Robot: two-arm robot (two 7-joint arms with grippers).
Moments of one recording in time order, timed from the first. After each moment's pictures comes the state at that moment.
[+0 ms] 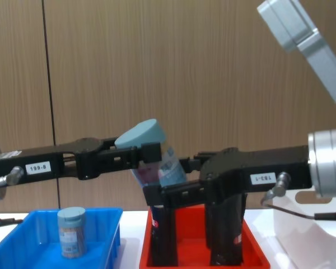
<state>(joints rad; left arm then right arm) -0.47 0.44 0.32 -1.19 -0.61 -0.03 -1.20 0.35 0.26 -0.38 -1.55 0.13 0.27 0.84</state>
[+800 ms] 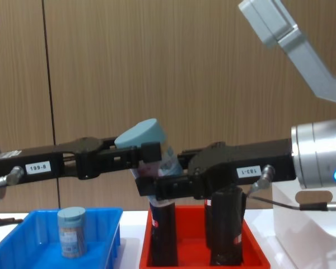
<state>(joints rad) -0.47 0.44 0.32 -1.19 -0.61 -0.03 -1.20 0.40 0.24 -0.40 -1.51 0.11 0.26 0.86</state>
